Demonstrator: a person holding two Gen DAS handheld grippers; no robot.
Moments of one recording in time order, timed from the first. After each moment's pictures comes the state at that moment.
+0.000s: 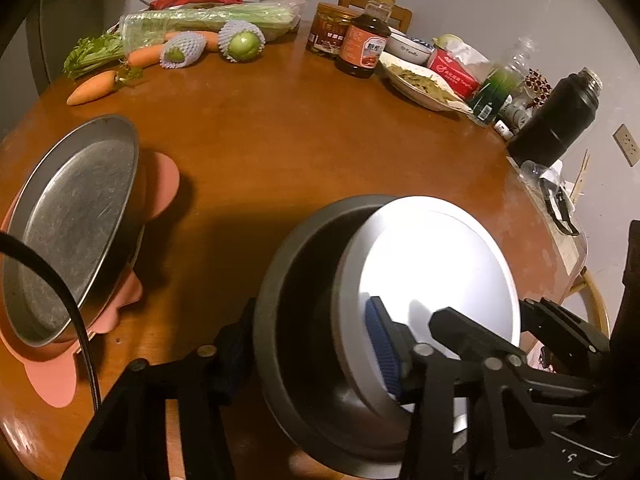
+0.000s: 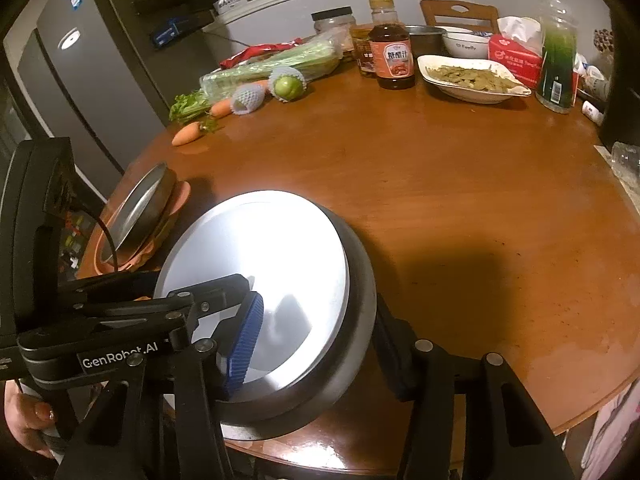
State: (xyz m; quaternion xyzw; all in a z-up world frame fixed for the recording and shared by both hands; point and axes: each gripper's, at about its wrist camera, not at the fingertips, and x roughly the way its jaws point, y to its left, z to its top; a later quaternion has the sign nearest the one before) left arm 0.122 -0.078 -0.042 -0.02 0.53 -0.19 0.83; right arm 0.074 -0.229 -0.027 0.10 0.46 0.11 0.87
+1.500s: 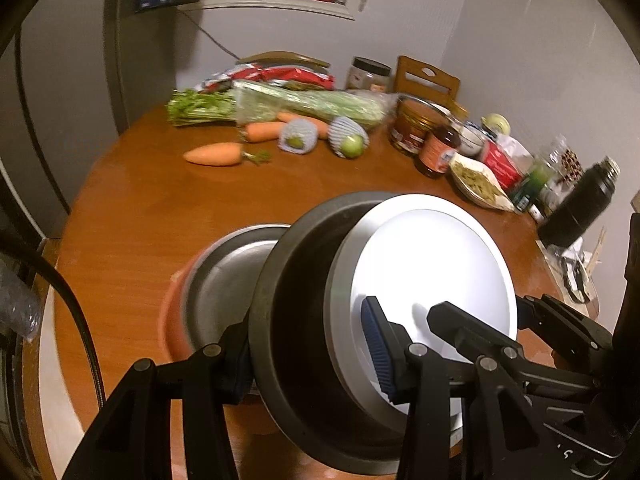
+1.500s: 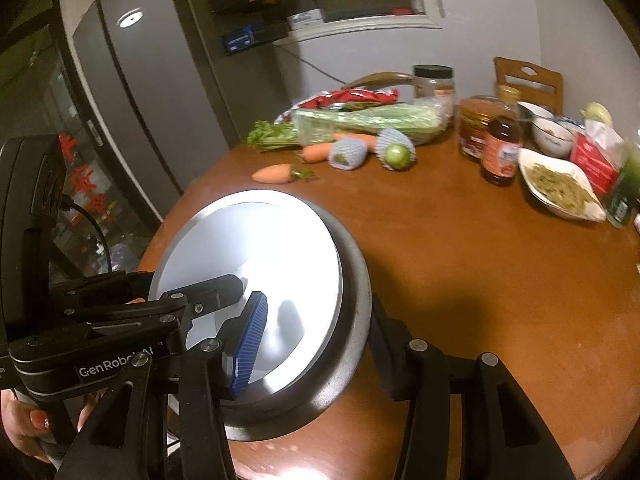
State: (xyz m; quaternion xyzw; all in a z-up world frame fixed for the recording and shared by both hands) left arm 0.133 0.042 0.039 -0.06 0.46 -0.10 0.88; right arm 0.118 -0.120 0.049 0.05 0.40 0.19 0.89
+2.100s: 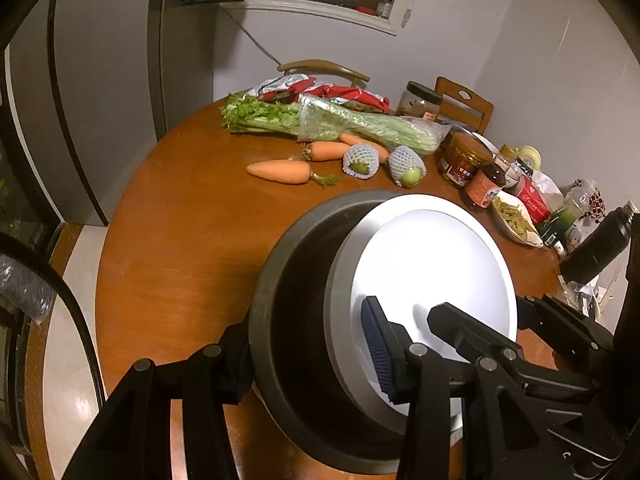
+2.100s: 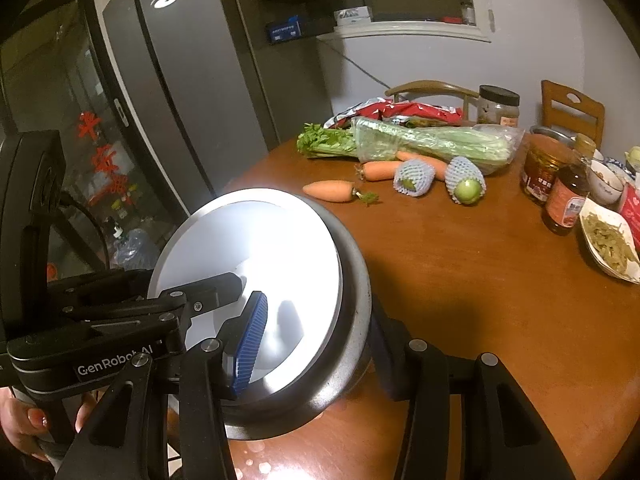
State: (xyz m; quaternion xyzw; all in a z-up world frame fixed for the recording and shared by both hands) left arm 0.157 0.106 0.045 -0.09 0.45 -0.05 0.89; right arm 0.159 -0.048 0.060 0.01 0.40 0.24 0.88
